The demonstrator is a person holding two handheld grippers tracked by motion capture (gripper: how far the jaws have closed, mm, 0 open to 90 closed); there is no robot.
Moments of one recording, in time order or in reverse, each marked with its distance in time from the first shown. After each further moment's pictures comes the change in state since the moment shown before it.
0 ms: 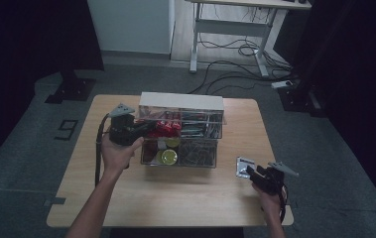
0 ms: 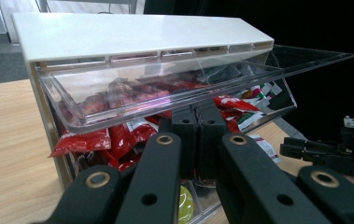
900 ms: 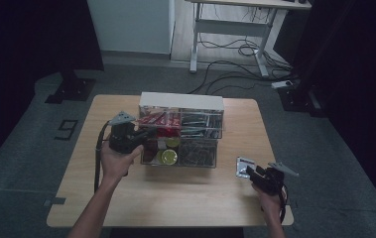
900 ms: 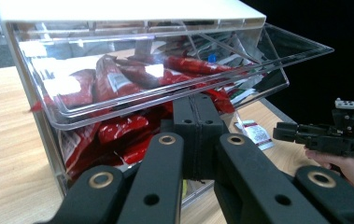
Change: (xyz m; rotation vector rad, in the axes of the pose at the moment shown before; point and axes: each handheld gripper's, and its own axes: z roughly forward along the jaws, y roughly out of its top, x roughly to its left) left arm -0.004 -0.018 -0.003 0.032 -0.022 0.008; right arm -0.001 -0.001 0.001 0.004 0.009 0.009
